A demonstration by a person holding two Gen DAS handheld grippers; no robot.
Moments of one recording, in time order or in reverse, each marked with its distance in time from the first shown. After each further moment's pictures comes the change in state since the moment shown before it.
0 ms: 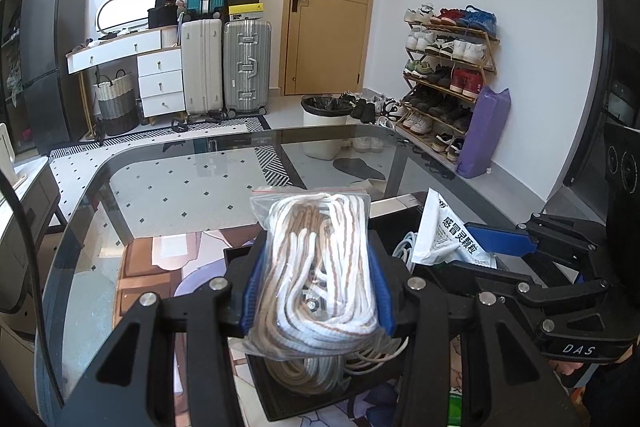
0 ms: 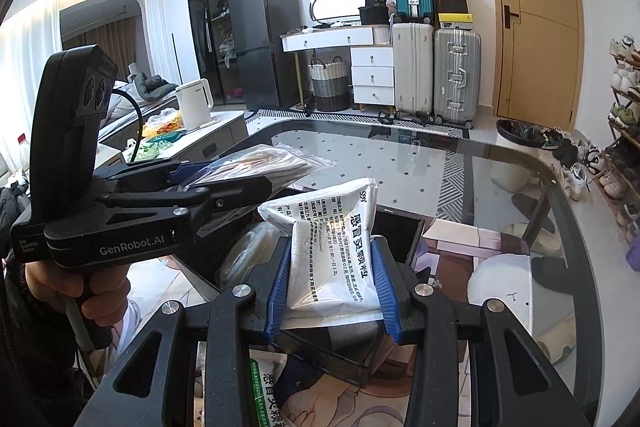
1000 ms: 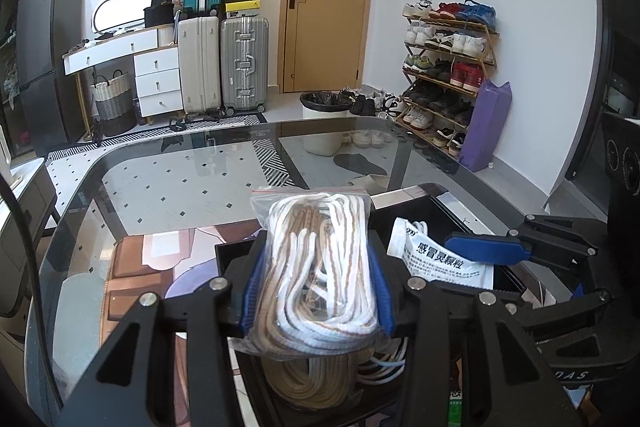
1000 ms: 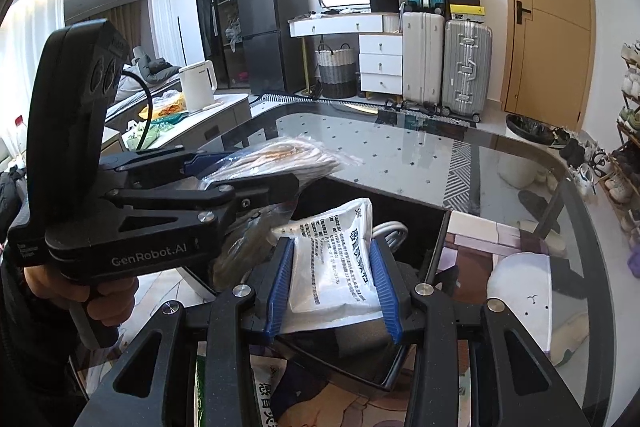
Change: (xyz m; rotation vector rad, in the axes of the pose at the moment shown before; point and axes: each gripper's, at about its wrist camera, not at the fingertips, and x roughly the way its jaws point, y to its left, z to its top) left arm 0.017 0.005 -0.008 0.011 0.007 -0.003; right arm 0.040 -0.001 -0.010 -0.043 0.050 0.006
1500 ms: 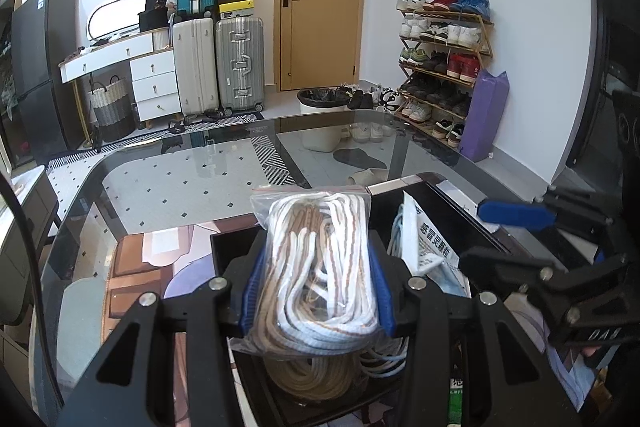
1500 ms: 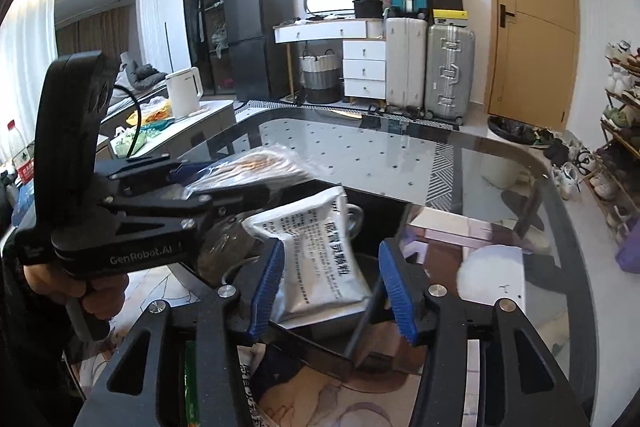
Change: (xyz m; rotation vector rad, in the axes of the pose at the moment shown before) left arm 0.003 -0.008 -0.004 0.051 0.013 0.009; right arm -0.022 -0.019 -0.007 0.032 -0.030 -0.064
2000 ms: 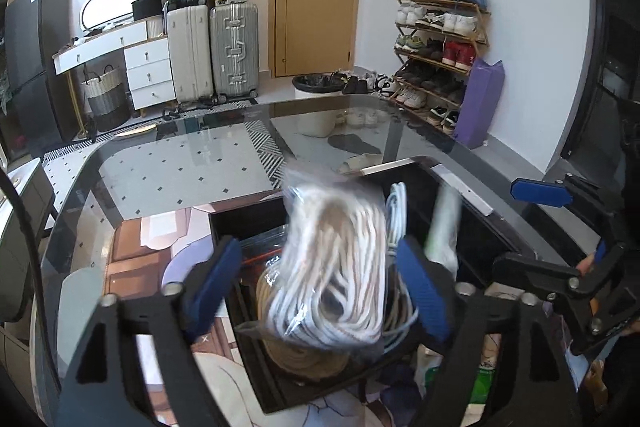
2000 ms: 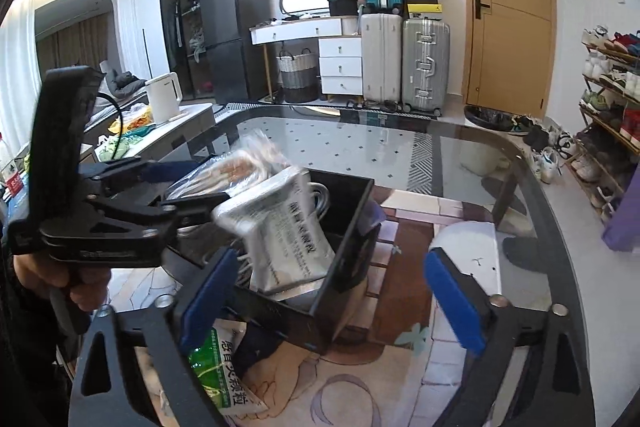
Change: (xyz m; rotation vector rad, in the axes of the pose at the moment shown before) left arm -0.007 0.002 0.000 -0.004 0.046 -0.022; right arm -0.018 -0.007 -0.015 0.046 0.005 -0.067
